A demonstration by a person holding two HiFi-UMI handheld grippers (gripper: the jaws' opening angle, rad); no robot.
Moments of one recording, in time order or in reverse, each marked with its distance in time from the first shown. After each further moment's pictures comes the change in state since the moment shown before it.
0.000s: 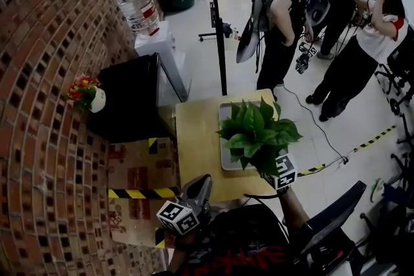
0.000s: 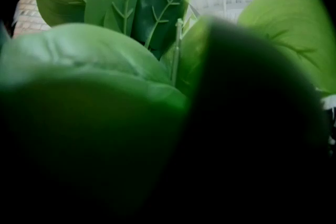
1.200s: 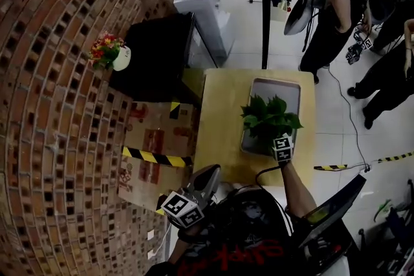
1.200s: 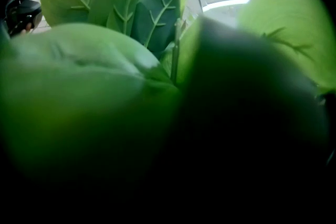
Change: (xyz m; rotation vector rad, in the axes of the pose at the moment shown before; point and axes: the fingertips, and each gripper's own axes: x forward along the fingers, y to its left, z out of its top) left arm 0.016 0.011 -0.010 -0.029 -0.036 0.199; right arm 0.145 -0.049 -0.262 0.032 0.207 0.112
